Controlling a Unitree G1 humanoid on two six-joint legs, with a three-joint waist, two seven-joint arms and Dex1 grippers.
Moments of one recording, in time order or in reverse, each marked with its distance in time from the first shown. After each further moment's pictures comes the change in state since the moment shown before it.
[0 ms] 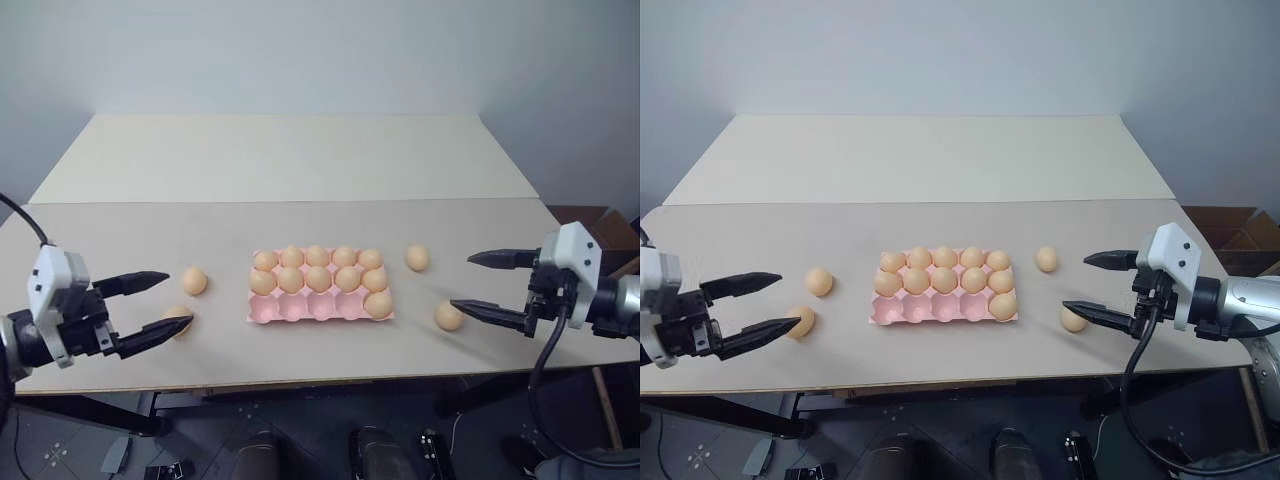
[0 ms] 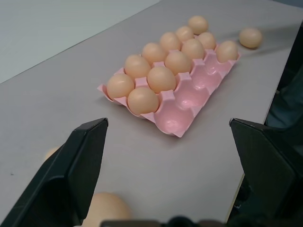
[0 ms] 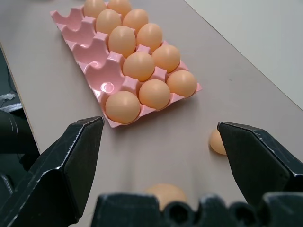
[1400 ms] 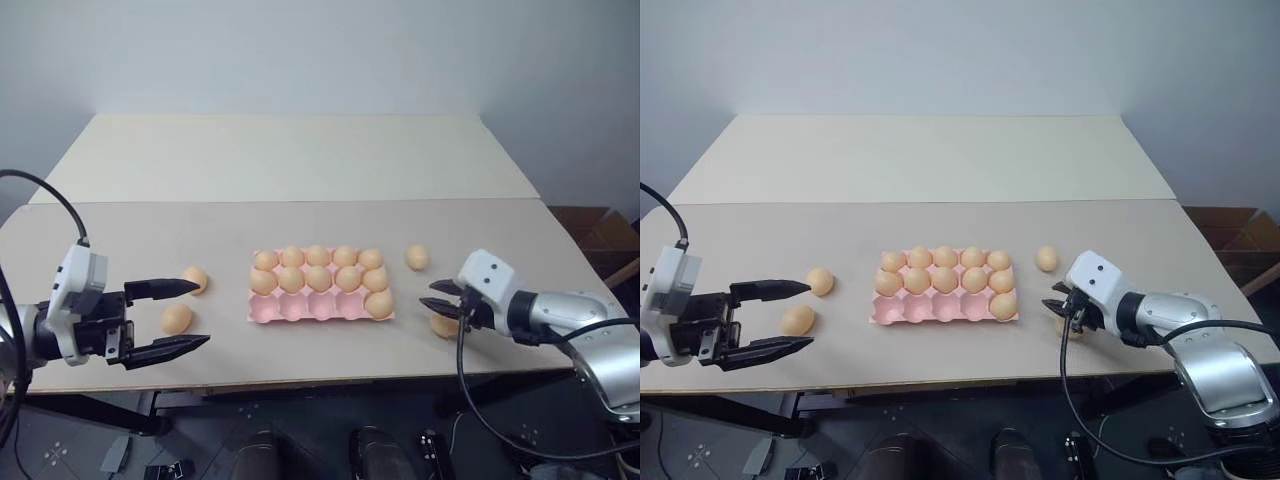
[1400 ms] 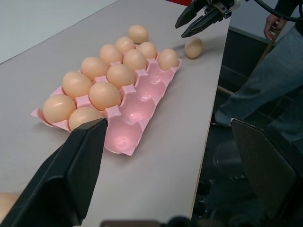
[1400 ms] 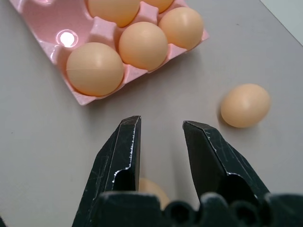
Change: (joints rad) left arm -0.126 0.006 -0.090 0.028 -0.019 0.026 -0.193; right arm -0.066 0.116 0.283 -0.121 -0.296 0.208 -0.319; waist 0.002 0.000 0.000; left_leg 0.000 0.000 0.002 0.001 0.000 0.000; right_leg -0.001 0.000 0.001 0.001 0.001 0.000
